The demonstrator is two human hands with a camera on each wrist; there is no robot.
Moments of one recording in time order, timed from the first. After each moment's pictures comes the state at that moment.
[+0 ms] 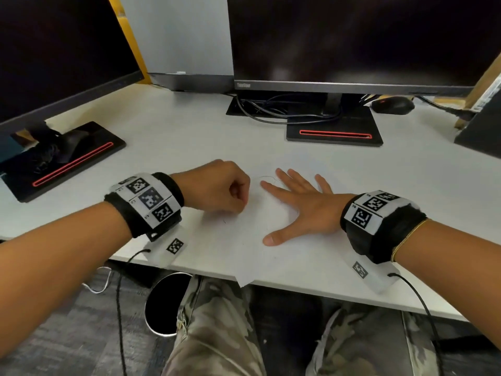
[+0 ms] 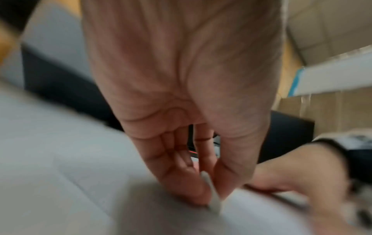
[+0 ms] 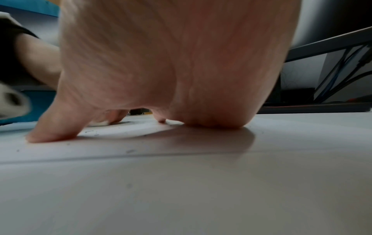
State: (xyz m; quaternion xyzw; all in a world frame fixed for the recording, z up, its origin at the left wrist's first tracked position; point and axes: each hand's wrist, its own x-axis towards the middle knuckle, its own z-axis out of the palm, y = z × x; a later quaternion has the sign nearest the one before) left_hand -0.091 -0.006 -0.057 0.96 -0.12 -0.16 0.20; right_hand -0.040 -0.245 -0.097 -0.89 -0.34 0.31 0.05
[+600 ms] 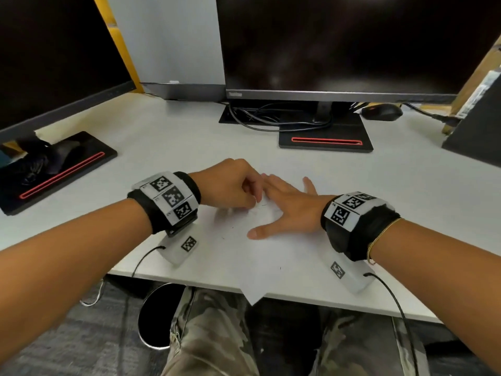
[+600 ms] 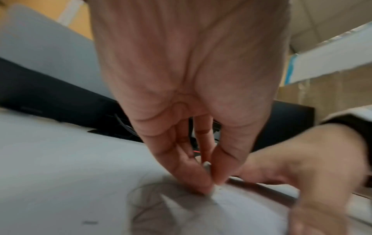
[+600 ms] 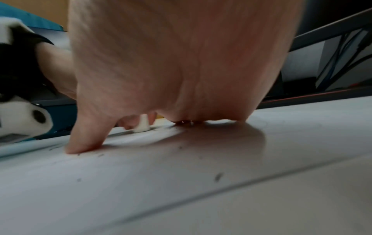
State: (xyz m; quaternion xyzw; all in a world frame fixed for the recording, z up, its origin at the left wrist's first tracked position) left_hand -0.061 -0.030 -0.060 0.95 -0.12 -0.16 0.25; right_hand -0.028 -0.227 -0.102 -0.90 -0.33 0.27 0.08
